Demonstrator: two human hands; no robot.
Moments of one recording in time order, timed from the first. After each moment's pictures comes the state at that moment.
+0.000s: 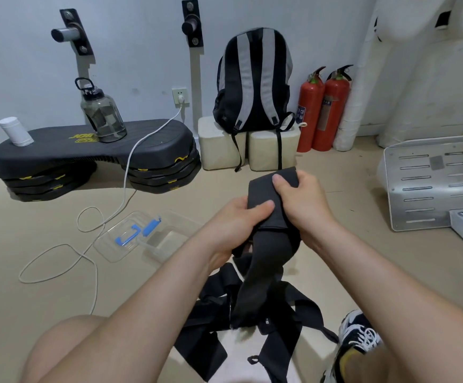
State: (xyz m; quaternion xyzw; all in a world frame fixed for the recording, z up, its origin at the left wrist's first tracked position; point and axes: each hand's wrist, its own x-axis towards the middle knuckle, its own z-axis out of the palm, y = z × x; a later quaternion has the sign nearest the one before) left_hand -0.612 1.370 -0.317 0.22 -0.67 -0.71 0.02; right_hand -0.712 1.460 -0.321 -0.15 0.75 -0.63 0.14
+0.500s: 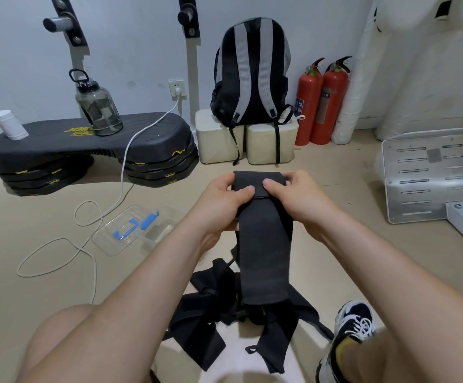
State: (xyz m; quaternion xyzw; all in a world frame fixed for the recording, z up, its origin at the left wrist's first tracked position) left_hand -0.613 1.358 -0.310 0.24 -0.67 -0.69 0.09; right_hand -0.715 1.469 -0.319 -0.20 0.79 -0.54 0.23
